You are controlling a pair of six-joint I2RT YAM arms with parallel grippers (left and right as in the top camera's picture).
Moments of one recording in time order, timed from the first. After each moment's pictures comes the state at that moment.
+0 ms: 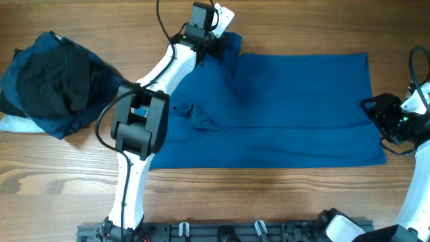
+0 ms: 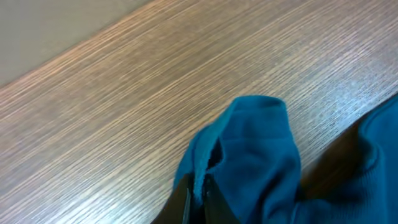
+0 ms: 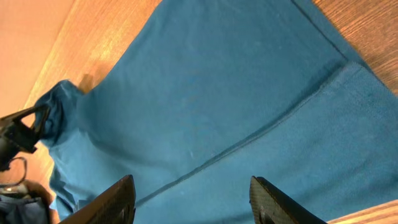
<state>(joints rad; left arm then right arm) -0.38 2.39 1.91 -0.31 0.11 0.22 -0.62 1.29 1.09 -0.94 -0.50 0.20</state>
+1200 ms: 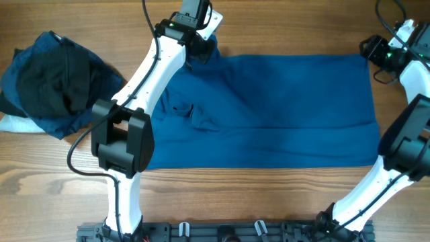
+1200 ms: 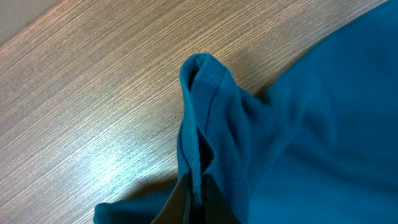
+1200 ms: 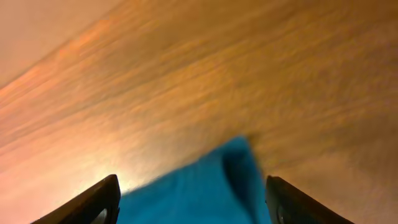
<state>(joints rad) -0.38 2.16 1.91 -0.78 -0.04 0.23 -0.46 2.16 1.59 -0.29 -0.31 0.12</state>
